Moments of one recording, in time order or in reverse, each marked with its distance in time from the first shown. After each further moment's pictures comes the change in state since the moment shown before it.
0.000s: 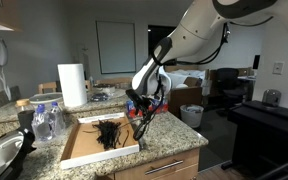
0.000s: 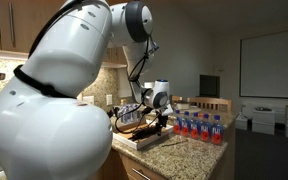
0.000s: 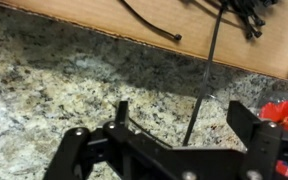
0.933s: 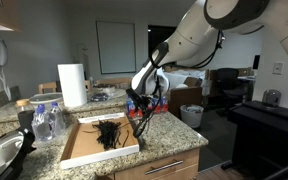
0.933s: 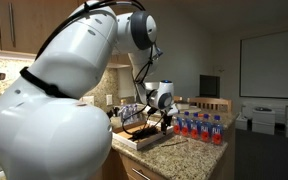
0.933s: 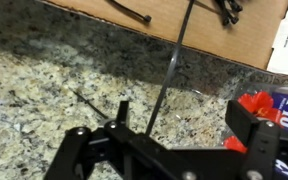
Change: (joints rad) arm -0.012 0.084 -0.016 0.122 -0.005 -0.002 -0.049
